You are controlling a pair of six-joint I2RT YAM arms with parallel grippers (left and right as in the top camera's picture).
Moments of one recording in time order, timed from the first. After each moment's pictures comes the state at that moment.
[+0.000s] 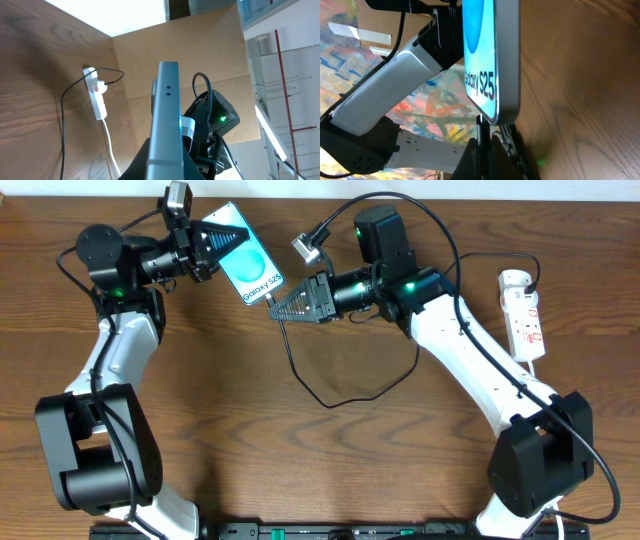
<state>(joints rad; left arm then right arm) 0.16 1.80 1.18 0.91 1.42 -1.61 0.50 1.85 1.57 -0.34 -1.20 0.63</state>
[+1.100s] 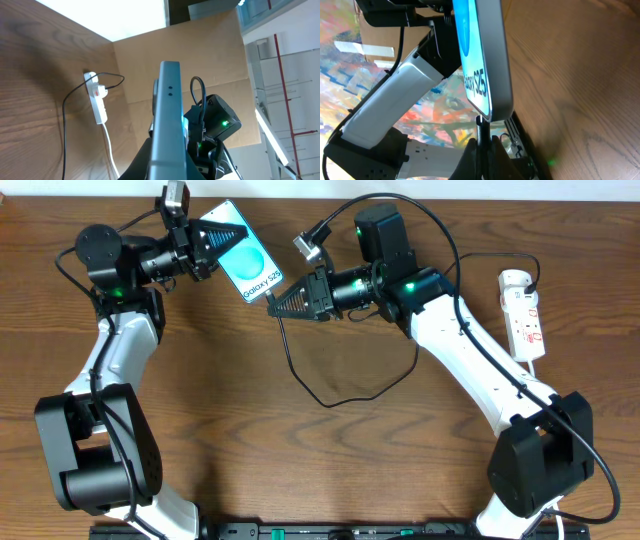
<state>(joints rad) 0.16 1.80 1.18 0.91 1.40 -1.61 0.50 1.85 1.57 -0.30 -1.18 0.75</state>
